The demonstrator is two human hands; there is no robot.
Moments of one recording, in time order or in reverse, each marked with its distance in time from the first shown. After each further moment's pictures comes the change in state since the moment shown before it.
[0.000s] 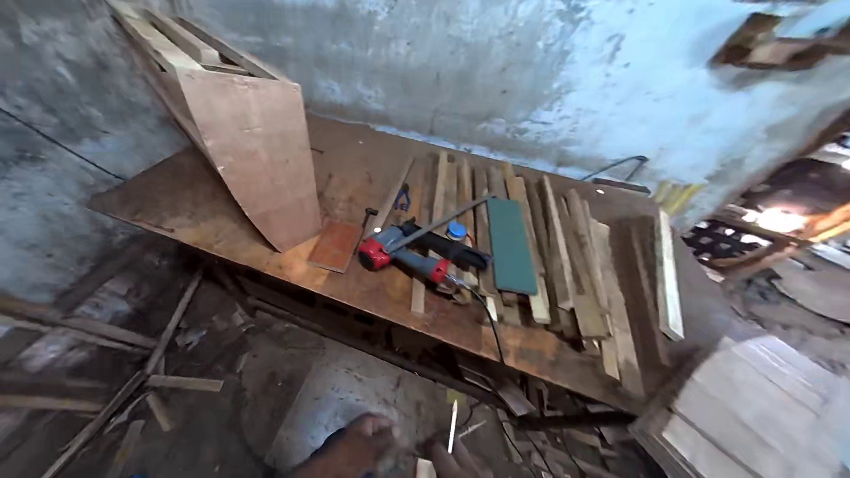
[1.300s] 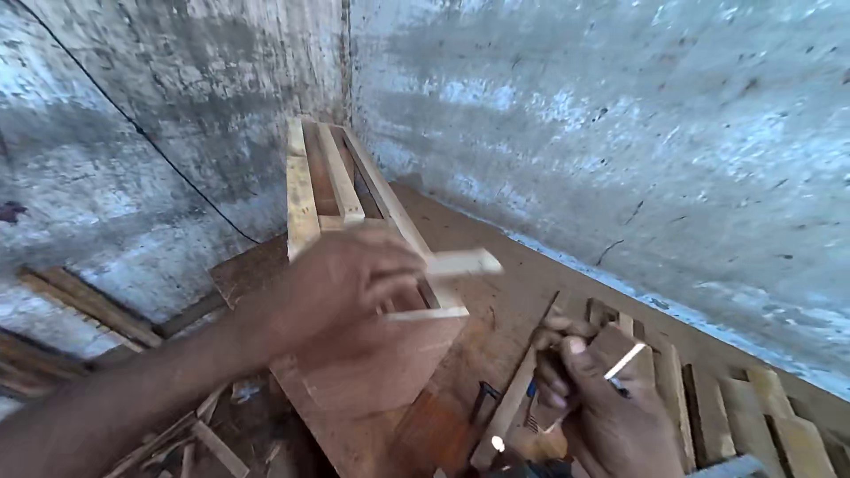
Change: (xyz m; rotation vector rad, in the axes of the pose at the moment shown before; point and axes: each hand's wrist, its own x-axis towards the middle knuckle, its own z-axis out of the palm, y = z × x) left_hand 0.034 0.546 -0.451 1.368 0.874 0.782; right_hand 0.690 -0.126 -0.046 1.239 -0.018 -0.159
